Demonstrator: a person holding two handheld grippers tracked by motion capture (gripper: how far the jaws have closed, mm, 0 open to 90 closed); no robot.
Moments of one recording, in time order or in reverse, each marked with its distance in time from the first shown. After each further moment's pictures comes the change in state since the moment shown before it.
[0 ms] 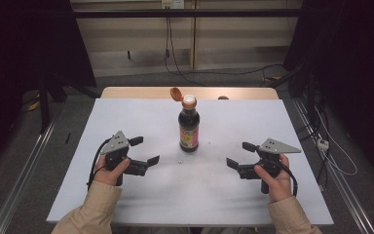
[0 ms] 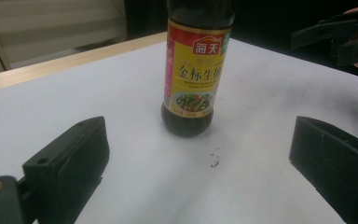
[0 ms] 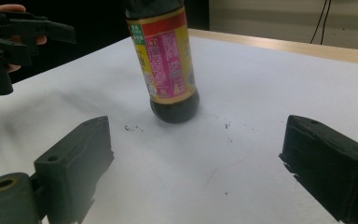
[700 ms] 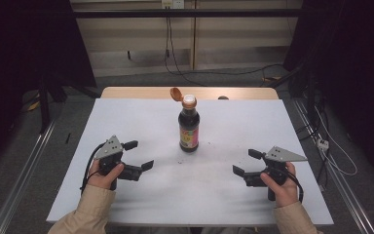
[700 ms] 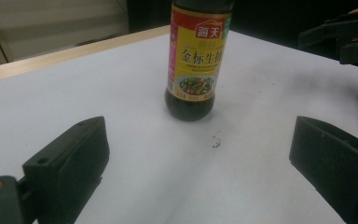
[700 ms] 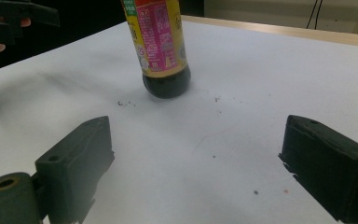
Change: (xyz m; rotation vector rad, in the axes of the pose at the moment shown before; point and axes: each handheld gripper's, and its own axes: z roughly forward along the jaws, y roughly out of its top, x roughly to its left) left arm 0.001 -0.011 -0.016 0.011 0.005 0.004; right arm -0.004 -0.020 -0.017 0.030 -0.023 -0.017
